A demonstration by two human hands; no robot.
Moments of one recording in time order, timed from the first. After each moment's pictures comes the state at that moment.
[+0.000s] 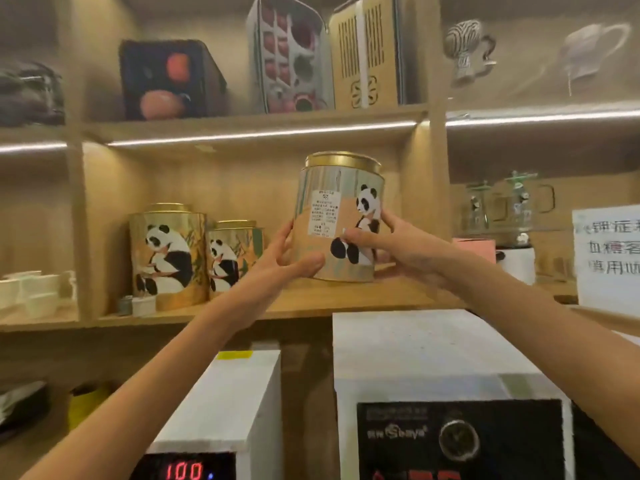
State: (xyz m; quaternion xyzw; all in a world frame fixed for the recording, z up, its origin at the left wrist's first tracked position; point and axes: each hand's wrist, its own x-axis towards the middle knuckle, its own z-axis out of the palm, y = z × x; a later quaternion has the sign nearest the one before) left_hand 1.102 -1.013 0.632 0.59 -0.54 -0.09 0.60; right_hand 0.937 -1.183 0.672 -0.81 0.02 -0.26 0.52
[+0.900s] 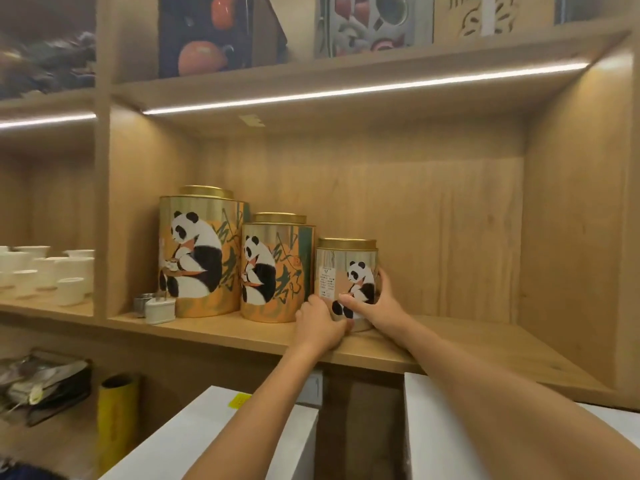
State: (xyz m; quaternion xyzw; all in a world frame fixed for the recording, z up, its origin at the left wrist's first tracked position) left_hand 1.312 -1.160 0.556 0.86 -0.23 0.16 0.42; right_hand 1.260 -1.299 0.577 -0.81 0.04 -0.27 0.52
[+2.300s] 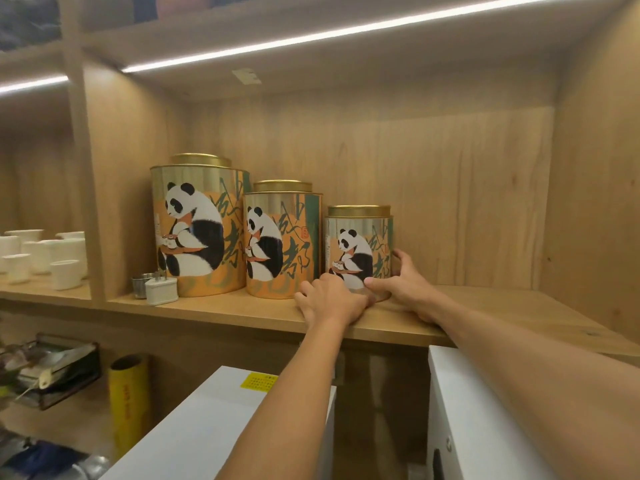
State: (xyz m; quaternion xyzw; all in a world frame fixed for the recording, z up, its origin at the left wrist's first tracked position) left_hand 1.316 -1.171 0.555 0.93 -0.16 0.19 0.27; right_hand 1.271 -1.313 0.570 -0.82 0.10 -0.26 0.51
